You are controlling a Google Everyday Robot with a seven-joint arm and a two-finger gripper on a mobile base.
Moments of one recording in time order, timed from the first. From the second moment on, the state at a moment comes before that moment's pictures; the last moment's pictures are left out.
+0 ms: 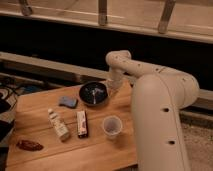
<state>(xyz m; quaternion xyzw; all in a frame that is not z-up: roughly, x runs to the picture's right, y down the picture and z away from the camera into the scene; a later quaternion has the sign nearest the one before) 0.045 0.037 0.887 -0.32 0.26 0.69 0.60</state>
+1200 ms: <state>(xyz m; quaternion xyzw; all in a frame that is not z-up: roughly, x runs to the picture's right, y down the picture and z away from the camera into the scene) 0.072 0.033 0.948 -0.32 0.21 0.73 0.56</state>
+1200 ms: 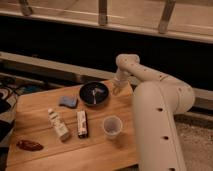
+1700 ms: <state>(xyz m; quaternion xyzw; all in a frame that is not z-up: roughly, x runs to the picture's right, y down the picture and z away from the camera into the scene) 0.054 0.046 0.956 -0.36 0.19 0.72 0.56</state>
